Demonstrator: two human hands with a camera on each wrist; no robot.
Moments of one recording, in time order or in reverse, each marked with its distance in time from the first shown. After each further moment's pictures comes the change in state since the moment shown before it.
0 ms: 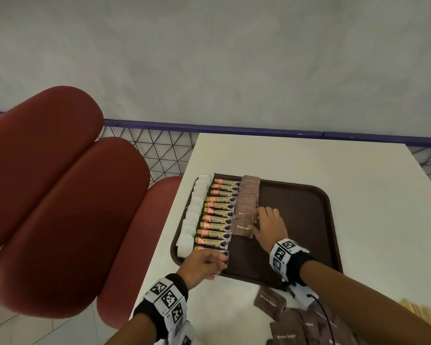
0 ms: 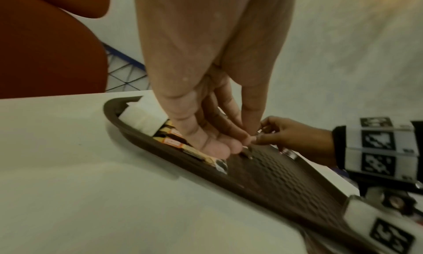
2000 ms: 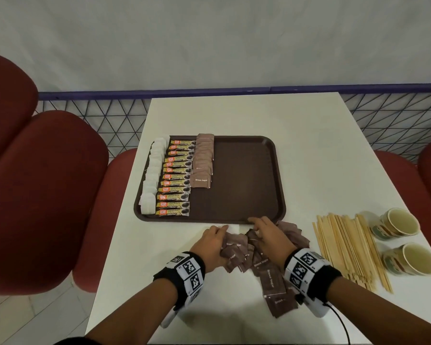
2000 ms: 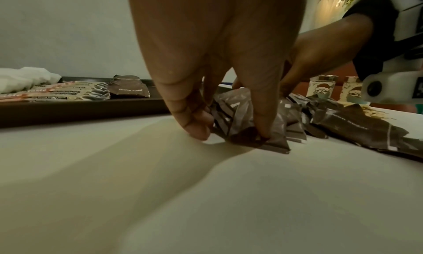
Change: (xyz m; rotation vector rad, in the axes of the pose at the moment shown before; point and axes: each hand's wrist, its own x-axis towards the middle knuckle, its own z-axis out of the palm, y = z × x) left_hand -0.023 -0.032 0.120 0.927 -0.211 0.207; right_hand -0.183 0.063 -0.021 0.300 -0.277 0.087
